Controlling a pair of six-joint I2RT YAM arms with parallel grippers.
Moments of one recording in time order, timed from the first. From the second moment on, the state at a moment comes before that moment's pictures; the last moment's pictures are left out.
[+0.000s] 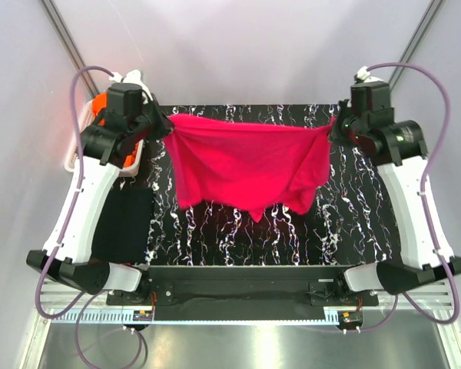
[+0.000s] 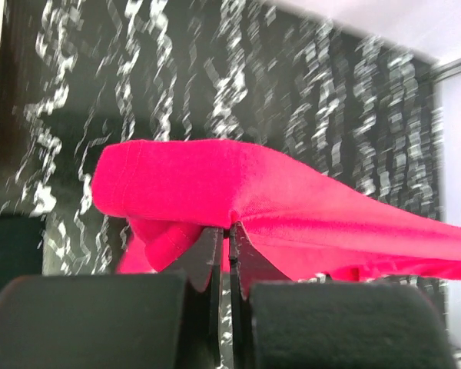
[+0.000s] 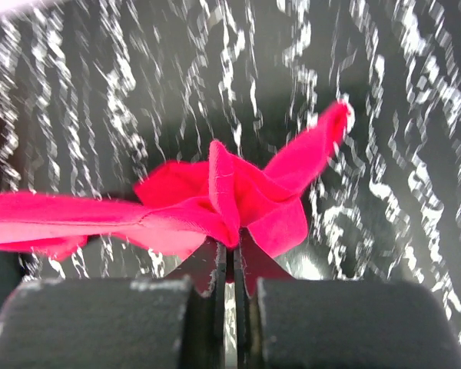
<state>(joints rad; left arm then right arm) -0.30 1.37 1.73 -0.90 -0.03 -0.54 0.28 1.39 1.87 -1.15 0.19 0.44</state>
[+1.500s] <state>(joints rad) -0.29 1.59 1.36 -0.47 -0.10 -0.55 0.15 1.68 1.52 -0.30 0.16 0.12</state>
